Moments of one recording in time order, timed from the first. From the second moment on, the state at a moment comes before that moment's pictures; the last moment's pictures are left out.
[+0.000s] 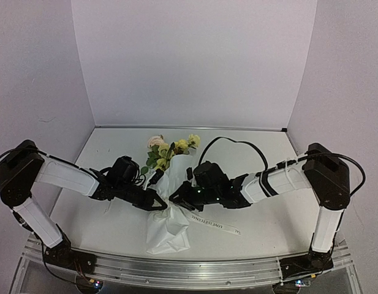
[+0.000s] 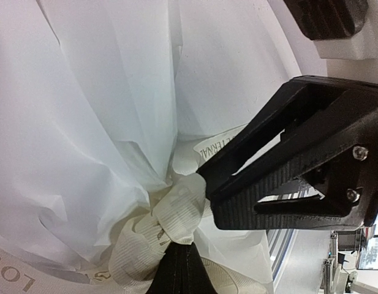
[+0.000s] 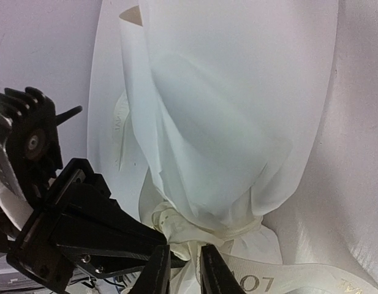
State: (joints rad) left arm -0.76 1.59 0.67 0.15 0.59 -0.47; right arm 1.03 1.92 1.07 0.24 -0.15 1.15
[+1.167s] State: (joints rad) left arm -0.76 1.59 0.68 0.12 0.65 -0.41; right arm 1.03 1.92 1.12 0.20 -0.16 1.17
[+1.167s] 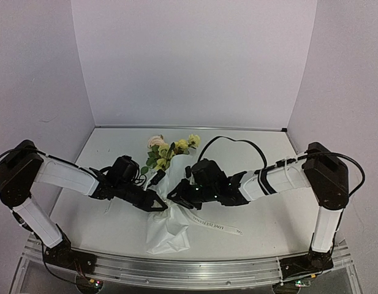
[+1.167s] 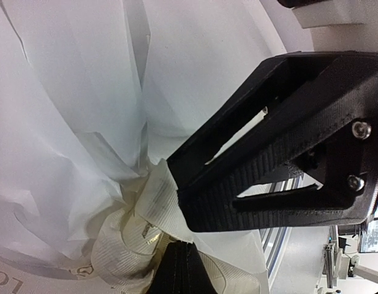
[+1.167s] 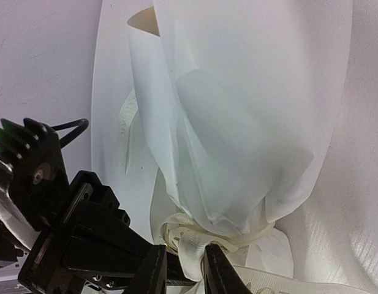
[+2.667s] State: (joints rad) left arm -0.77 1.54 0.85 -0.19 0.46 -0.31; right arm 1.05 1.92 1.08 0.19 -0.12 1.16
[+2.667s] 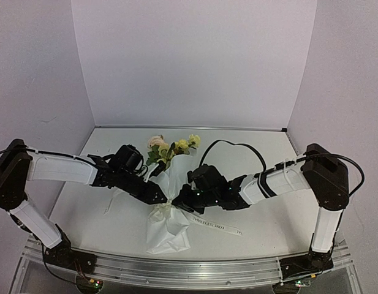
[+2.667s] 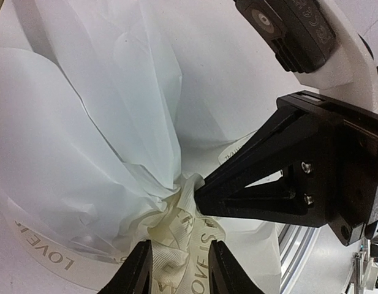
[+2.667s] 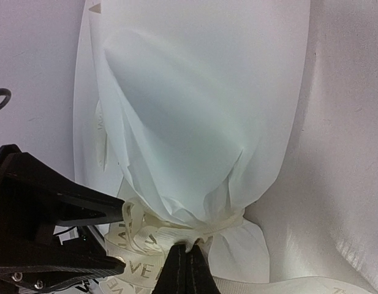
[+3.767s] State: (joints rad) left arm -0.84 1.61 0.95 -0.29 0.34 -0.26; right arm 1.05 1.92 1.08 0.19 -0.12 1.16
